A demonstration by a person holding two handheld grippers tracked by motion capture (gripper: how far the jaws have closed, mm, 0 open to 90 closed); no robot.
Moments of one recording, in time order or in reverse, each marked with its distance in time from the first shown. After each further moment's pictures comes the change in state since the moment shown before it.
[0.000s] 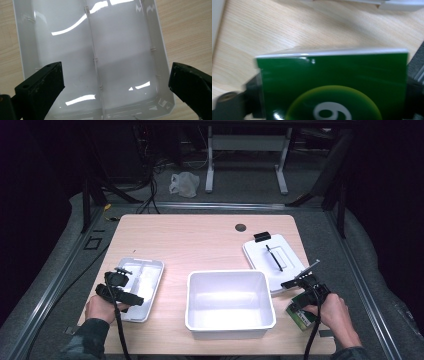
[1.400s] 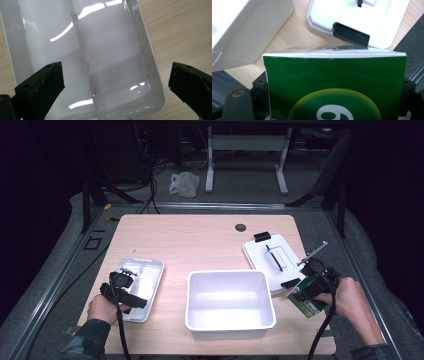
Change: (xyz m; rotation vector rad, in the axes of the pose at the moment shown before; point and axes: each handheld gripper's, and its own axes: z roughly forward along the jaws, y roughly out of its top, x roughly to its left) left arm -0.011 0.001 -0.001 -0.006 -0.014 0.089; right arm 0.026 0.008 -0.098 -0.125 -0.024 -0.255
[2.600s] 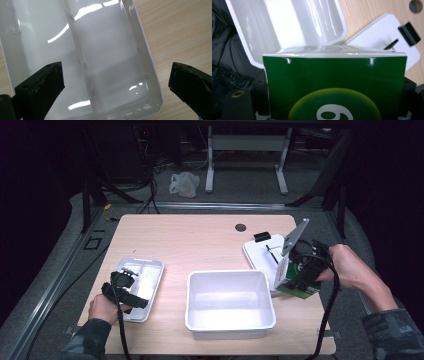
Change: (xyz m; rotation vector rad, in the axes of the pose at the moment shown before) left arm 0.000 0.001 0.001 -0.005 -0.016 0.006; right arm 0.037 0.061 -0.073 -0.082 0.099 -0.579
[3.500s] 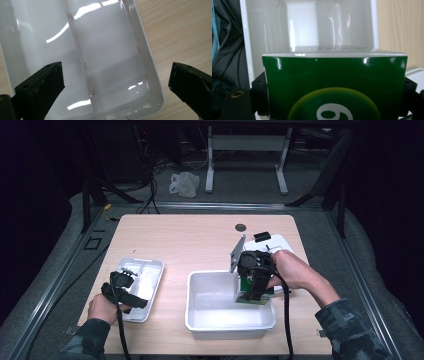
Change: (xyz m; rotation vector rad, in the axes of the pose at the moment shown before) left arm 0.002 0.000 0.001 0.002 -0.011 0.004; right arm 0.035 0.085 0.069 0.029 0.117 -0.224
